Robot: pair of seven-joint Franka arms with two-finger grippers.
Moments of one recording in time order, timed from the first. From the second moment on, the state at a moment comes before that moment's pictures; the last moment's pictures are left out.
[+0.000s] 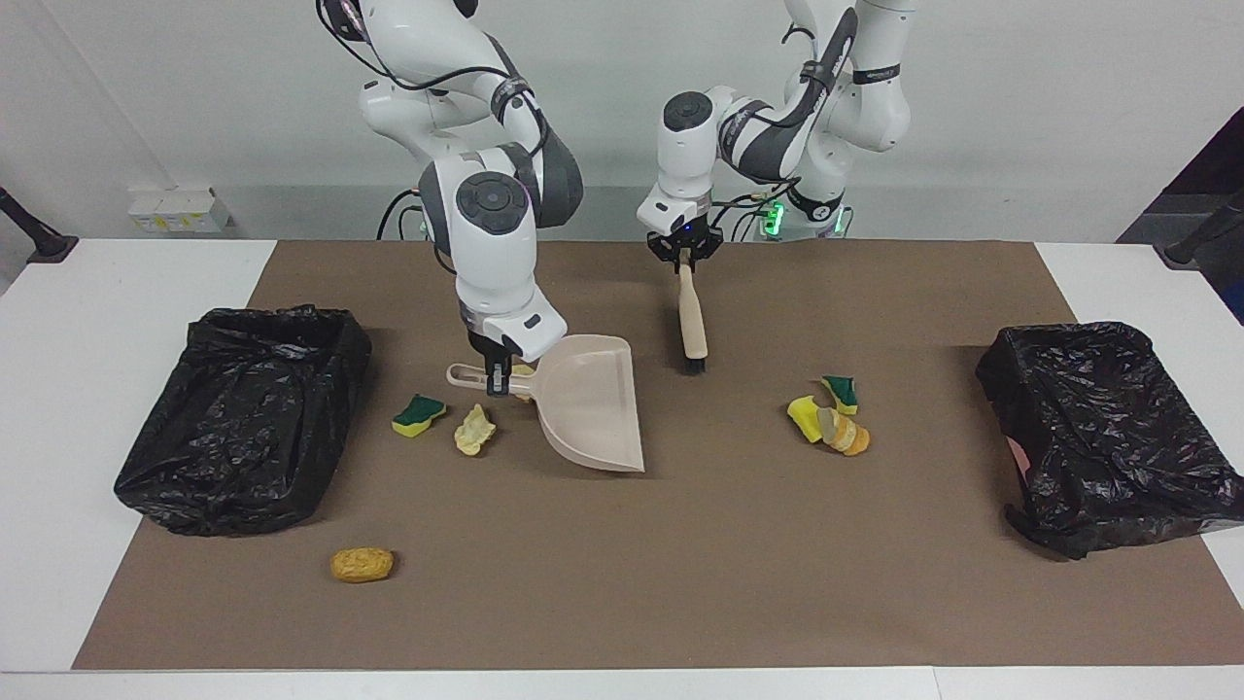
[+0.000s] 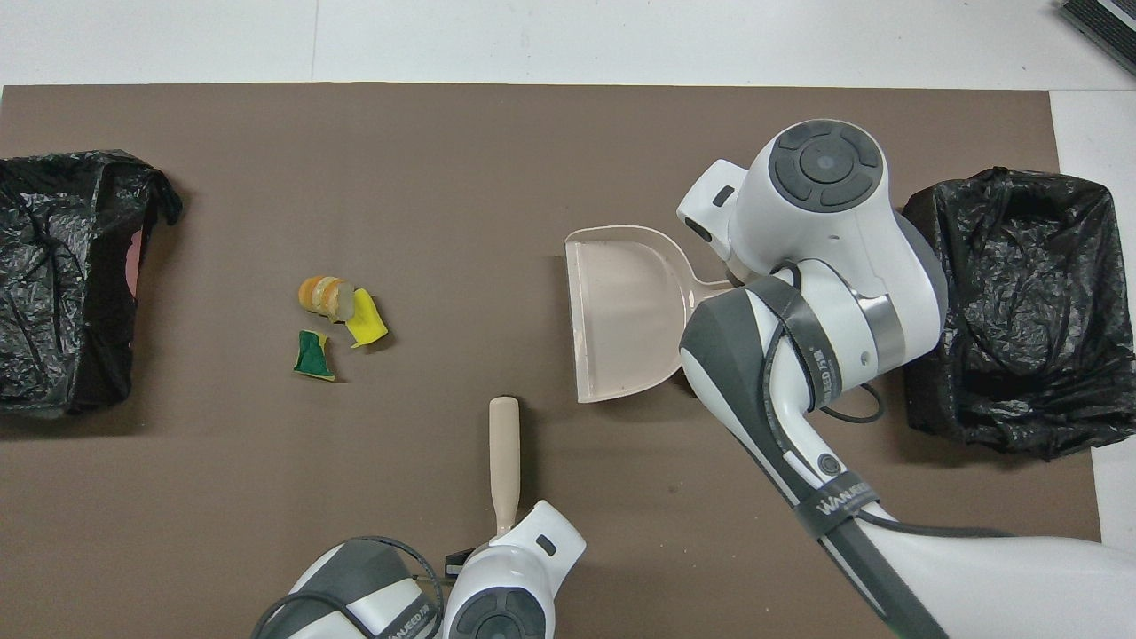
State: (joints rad) left arm -0.78 -0.19 -0.08 -2.42 -0.01 2.12 -0.81; right arm 0.29 0.30 0.07 -1.65 -0.15 1.90 -1.24
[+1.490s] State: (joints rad) left arm -0.05 -0.08 -0.10 -2.34 -0.01 2.11 -0.04; right arm 0.43 0.34 0.07 -1.75 -0.14 2.07 -1.05
